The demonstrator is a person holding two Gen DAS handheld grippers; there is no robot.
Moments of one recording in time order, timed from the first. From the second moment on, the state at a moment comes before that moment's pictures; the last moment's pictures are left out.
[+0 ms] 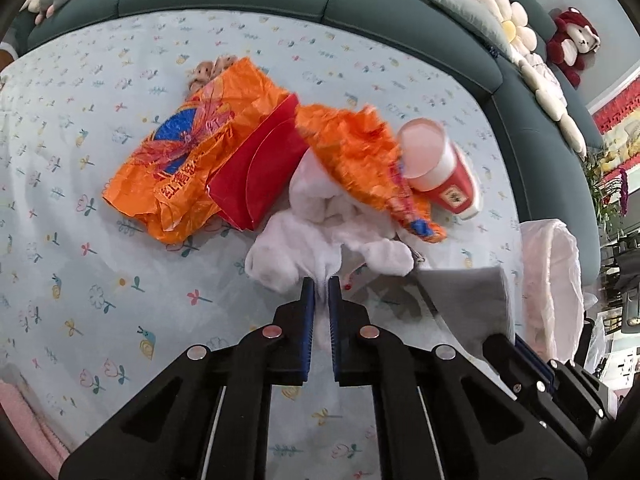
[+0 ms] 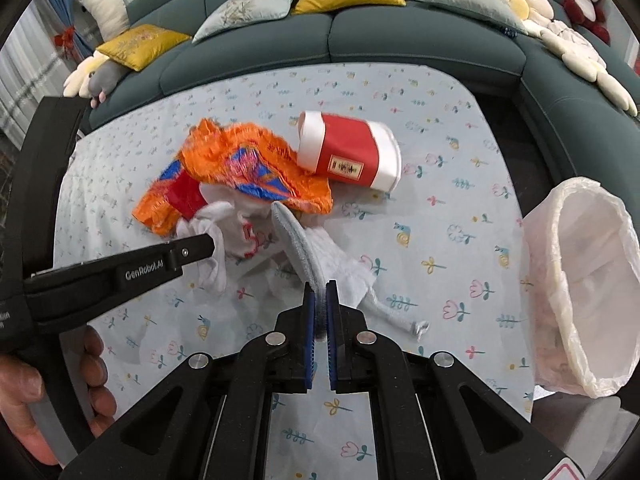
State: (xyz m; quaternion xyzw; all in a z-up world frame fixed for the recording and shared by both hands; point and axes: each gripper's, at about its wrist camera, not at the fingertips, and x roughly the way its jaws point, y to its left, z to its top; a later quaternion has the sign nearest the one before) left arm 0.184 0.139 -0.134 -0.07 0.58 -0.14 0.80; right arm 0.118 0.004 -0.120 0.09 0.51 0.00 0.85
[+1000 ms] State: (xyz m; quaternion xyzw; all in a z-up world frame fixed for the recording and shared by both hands) left arm 0.098 -0.015 -0.003 0.00 0.48 -0.28 0.84; right arm 0.021 -0.128 -0.006 0.14 0.36 -0.10 0.92
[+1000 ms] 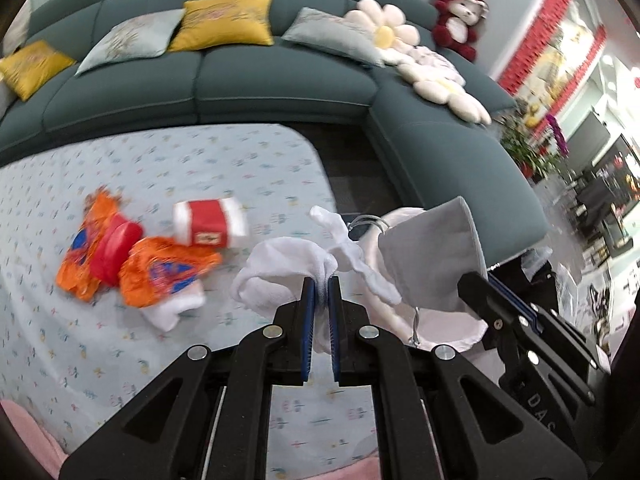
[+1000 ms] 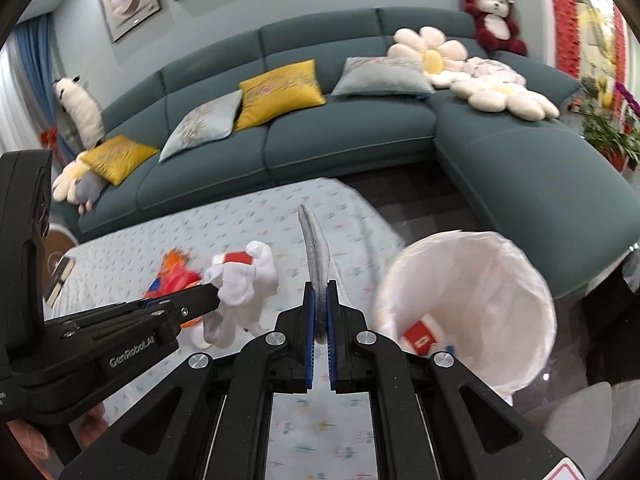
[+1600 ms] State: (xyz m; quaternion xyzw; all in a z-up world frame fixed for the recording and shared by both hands) left arm 0.066 -0.122 -0.003 0.06 0.46 -0.34 0.82; right arm -0.015 -0.221 -0.014 0.17 0.34 -0.17 0.91
